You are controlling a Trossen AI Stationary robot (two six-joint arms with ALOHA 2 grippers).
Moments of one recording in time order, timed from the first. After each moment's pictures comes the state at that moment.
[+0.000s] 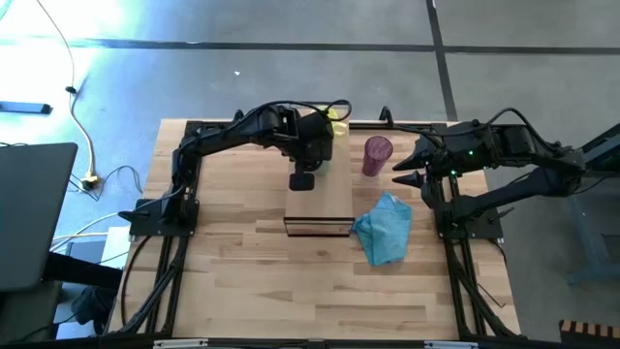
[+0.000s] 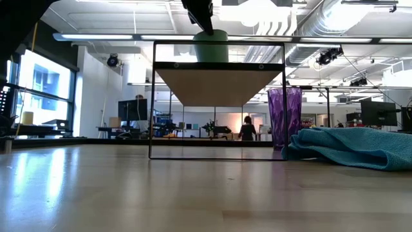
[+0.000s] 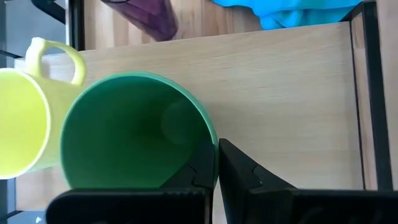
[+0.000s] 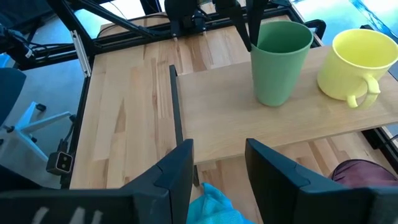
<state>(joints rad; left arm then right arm) 0.28 2.04 2.35 -1.45 -0.07 0.27 0.03 1.02 1.49 -1.08 0.05 0.20</state>
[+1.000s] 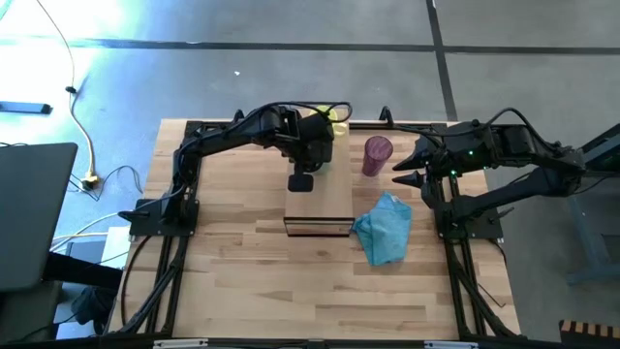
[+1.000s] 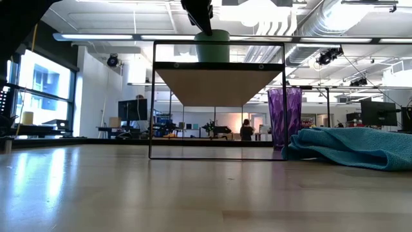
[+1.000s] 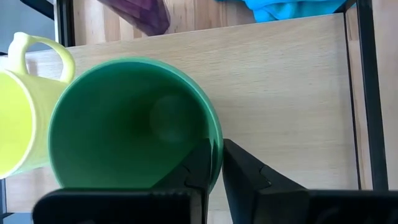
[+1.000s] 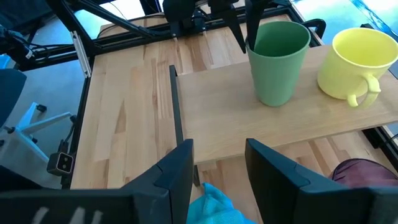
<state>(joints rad) 0.28 2.04 2.35 -1.47 -0.05 0.28 0.03 1.02 1.49 -1.08 0.05 0.21</state>
